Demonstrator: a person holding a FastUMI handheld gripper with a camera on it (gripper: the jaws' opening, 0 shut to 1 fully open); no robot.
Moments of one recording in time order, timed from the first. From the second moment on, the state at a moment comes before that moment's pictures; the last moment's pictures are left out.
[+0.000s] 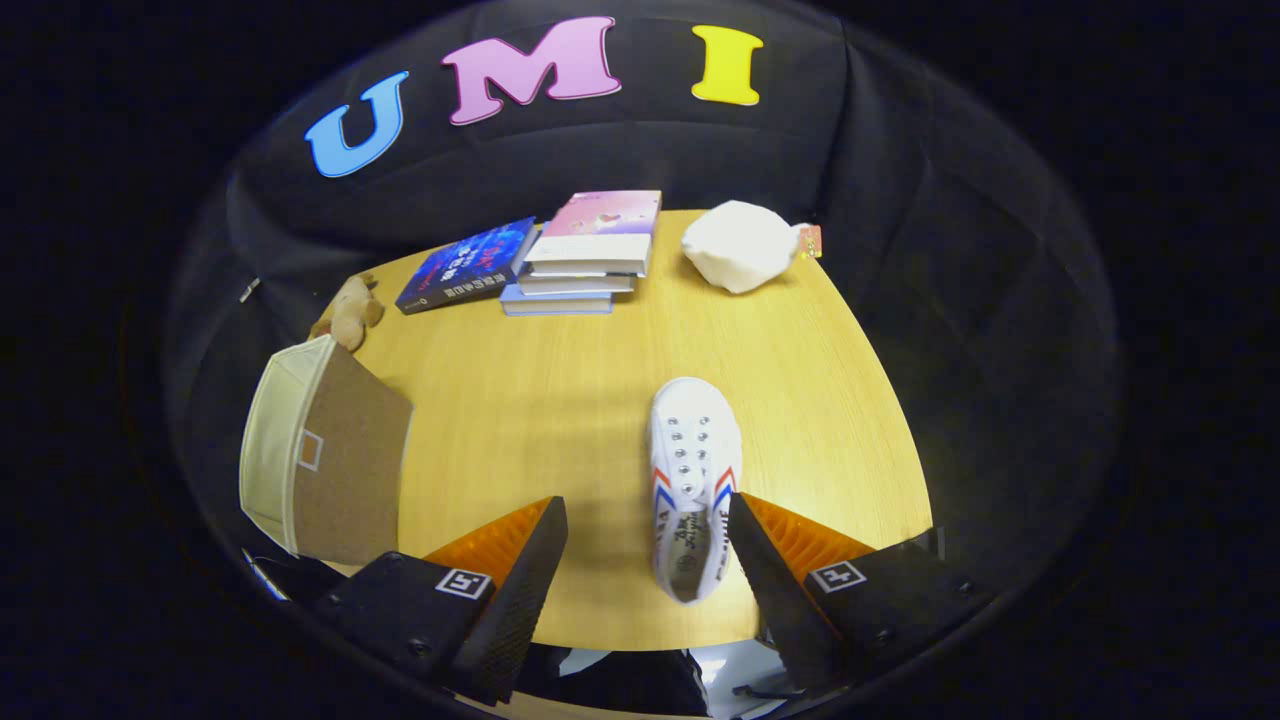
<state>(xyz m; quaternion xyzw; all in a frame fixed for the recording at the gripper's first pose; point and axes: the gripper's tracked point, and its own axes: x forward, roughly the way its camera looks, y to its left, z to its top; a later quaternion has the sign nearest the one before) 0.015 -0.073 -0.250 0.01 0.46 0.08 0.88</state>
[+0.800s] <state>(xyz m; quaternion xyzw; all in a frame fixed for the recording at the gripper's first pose) 0.030 -0.099 -0.378 0.07 0.57 0.11 0.81</state>
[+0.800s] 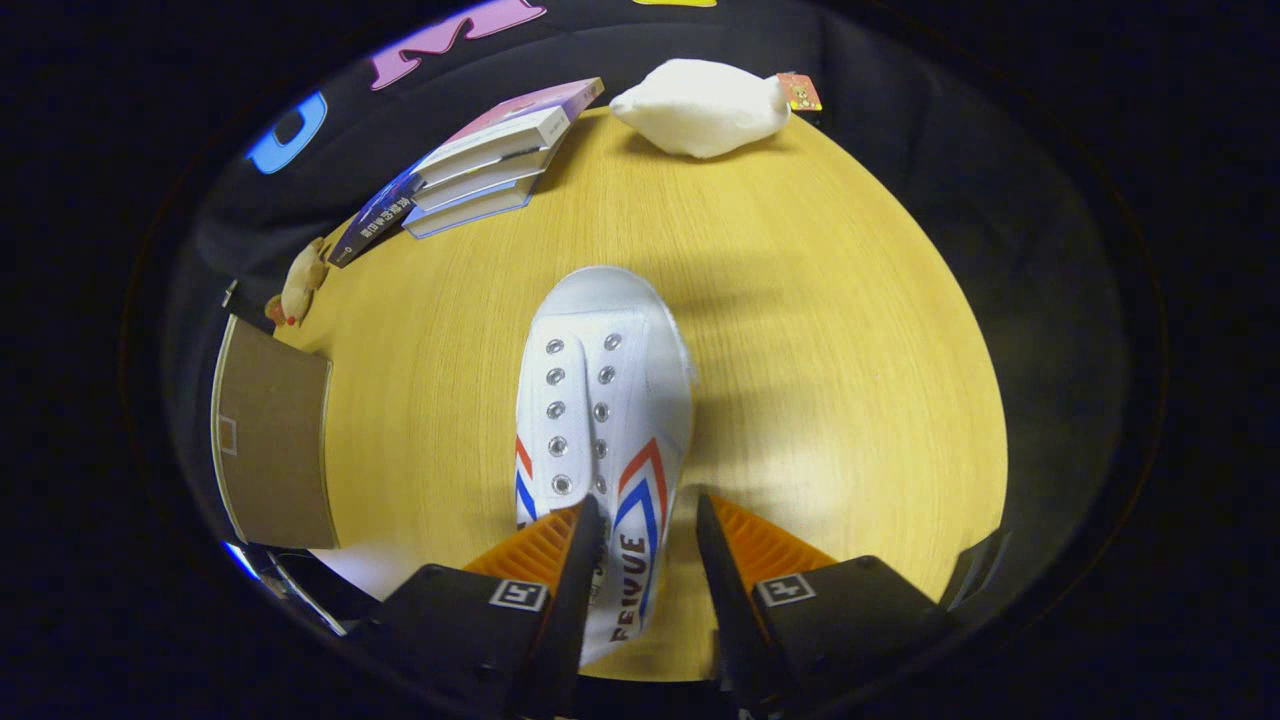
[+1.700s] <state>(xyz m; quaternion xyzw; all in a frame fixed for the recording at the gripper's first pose) 0.023 -0.085 -0.331 0.16 0.55 0.09 0.81</state>
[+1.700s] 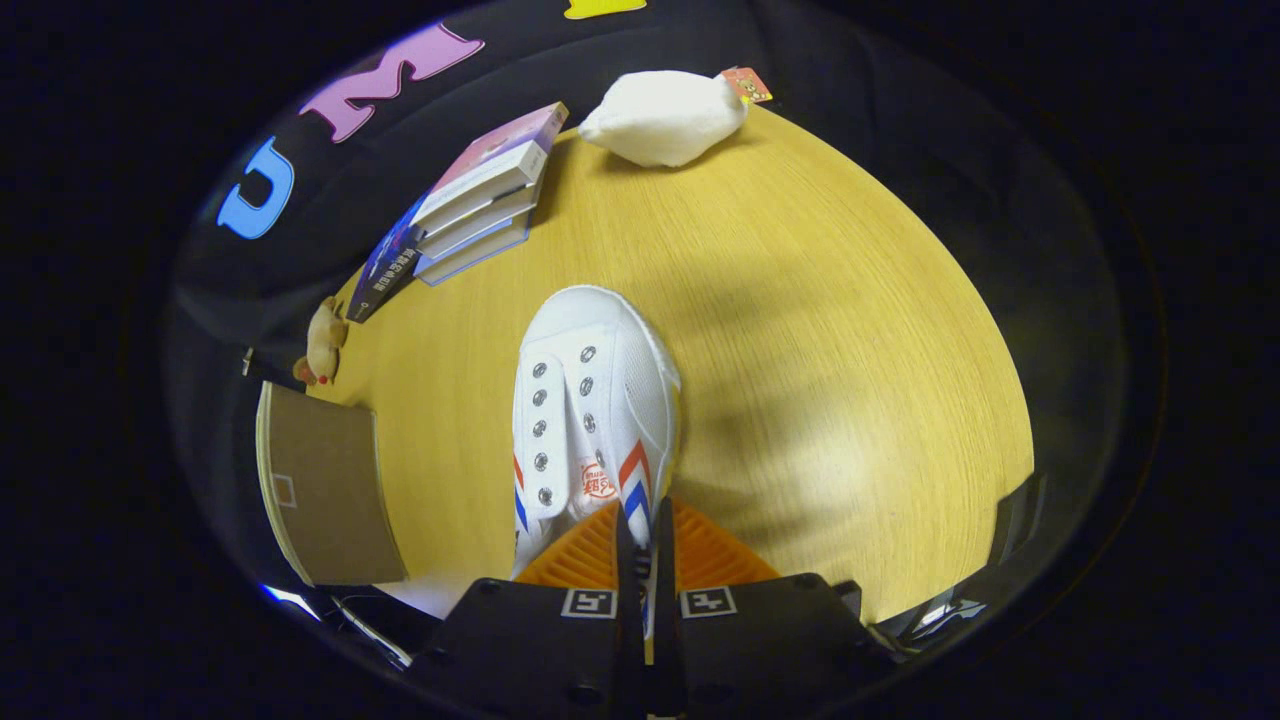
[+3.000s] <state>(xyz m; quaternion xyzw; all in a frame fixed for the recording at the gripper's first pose) -0.049 0.232 -0.135 0.17 0.51 0.24 0.81</state>
